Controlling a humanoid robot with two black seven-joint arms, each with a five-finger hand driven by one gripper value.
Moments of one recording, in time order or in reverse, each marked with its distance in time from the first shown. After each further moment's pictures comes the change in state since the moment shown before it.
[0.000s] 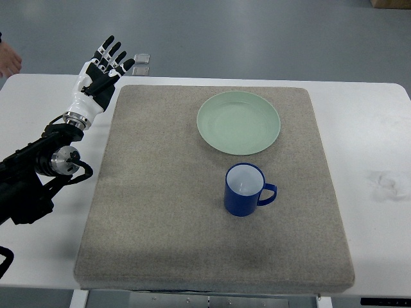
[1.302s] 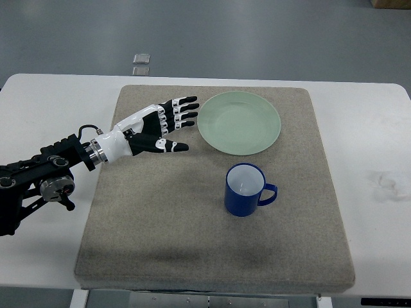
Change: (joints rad) left arm 0.000 0.230 0.316 -0.418 0.431 -0.175 0.015; right arm 0.000 0.000 0.000 0.000 0.000 0.000 0.000
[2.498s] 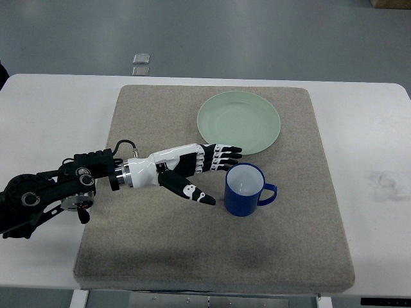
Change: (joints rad) left arm -0.017 -0.106 0.051 -0.009 0.182 -0.082 0.007; right arm 0.000 0.000 0.000 0.000 0.000 0.000 0.000
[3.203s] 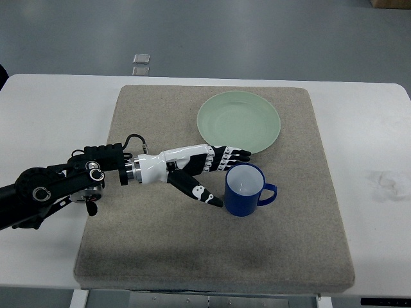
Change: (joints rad) left arm -0.039 -0.048 0.001 0.026 0.059 -0.001 0.049; right arm 0.000 0.000 0.000 0.000 0.000 0.000 0.000
